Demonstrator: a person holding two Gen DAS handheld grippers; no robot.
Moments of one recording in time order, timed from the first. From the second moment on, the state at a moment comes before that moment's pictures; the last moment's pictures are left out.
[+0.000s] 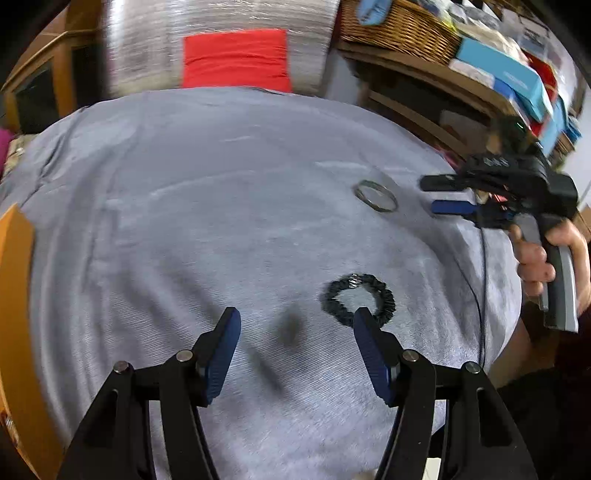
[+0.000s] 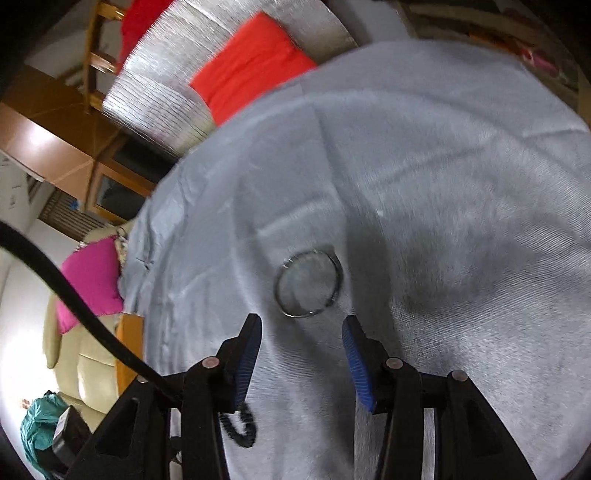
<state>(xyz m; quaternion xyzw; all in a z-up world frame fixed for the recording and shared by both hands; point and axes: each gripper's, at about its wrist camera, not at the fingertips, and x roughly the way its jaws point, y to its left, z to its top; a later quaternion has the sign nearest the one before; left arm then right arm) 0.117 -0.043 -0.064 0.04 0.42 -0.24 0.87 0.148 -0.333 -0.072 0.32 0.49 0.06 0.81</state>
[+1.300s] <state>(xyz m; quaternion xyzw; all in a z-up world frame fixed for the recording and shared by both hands) 0.122 -0.089 -0.086 0.05 0.45 -0.32 0.83 0.209 -0.283 -0.102 0.11 0.52 -0.03 0.85</state>
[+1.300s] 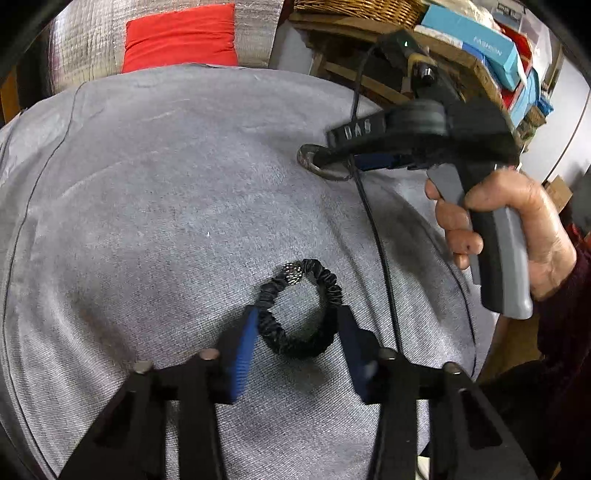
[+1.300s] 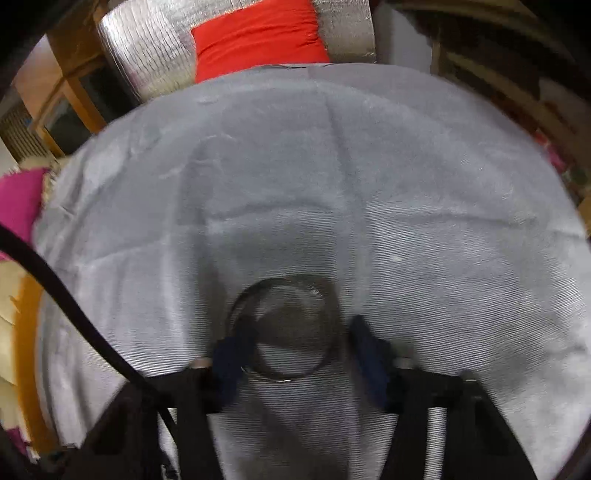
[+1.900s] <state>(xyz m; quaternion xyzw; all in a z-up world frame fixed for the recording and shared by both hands) 0.108 -0.068 -0.056 0.04 0.41 -0.32 0.85 0.198 -0.313 -0.082 0.20 0.49 0.01 0.85</state>
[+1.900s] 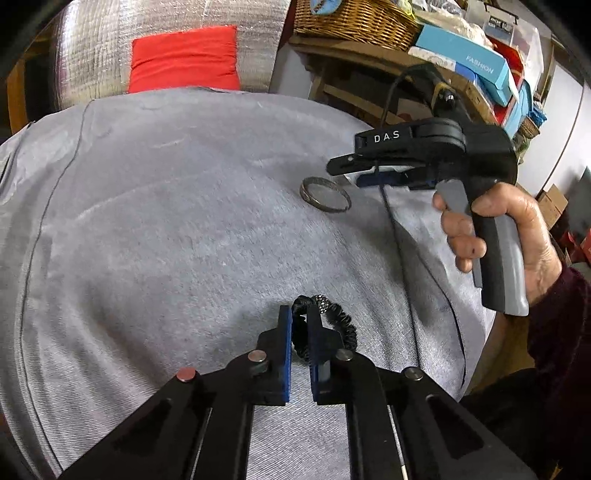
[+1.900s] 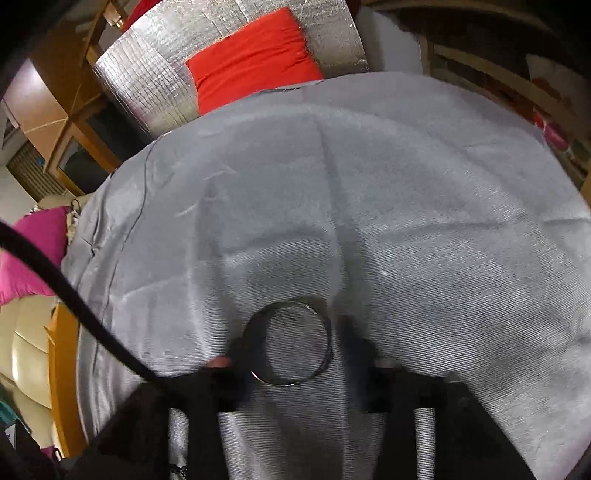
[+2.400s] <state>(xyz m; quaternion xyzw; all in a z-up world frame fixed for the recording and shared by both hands) 0.119 -0.019 -0.043 0.00 0.41 -0.28 0.87 0.216 -0.295 -0.098 0.18 0.51 0.02 0.84</state>
